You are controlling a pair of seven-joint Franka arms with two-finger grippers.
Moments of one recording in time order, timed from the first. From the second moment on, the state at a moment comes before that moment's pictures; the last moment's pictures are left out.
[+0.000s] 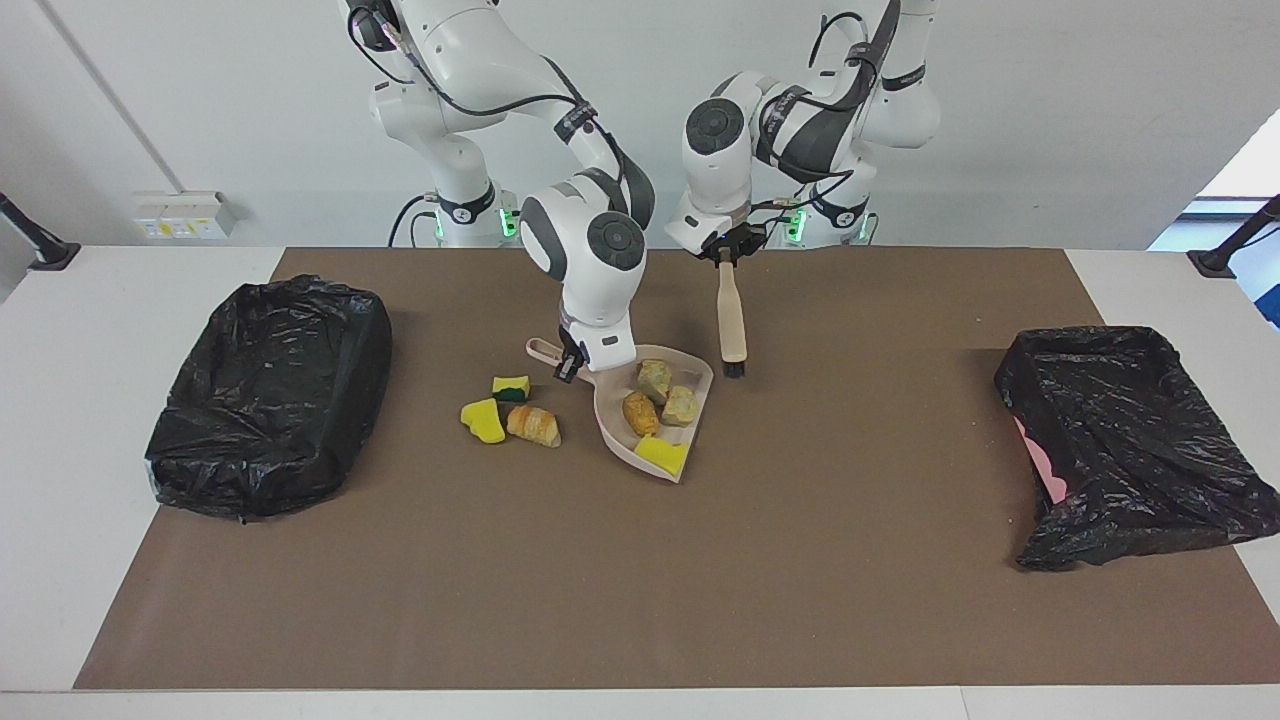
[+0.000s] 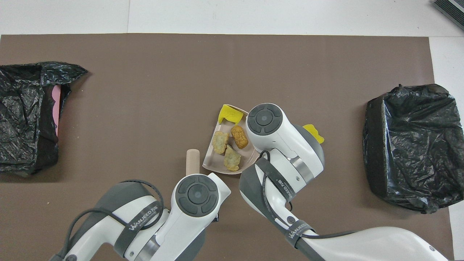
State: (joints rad) left arm -0.50 -0.10 -0.30 -2.20 -0.14 1.80 -0.67; right arm 0.24 0.32 0.30 -1.83 -0.22 1.87 -0.54
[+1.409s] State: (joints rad) left arm -0.73 -0.16 -0.30 -2.45 -0.28 2.09 -0.85; right arm -0.41 -0.08 0.19 -1.82 -0.15 1.57 -1.41
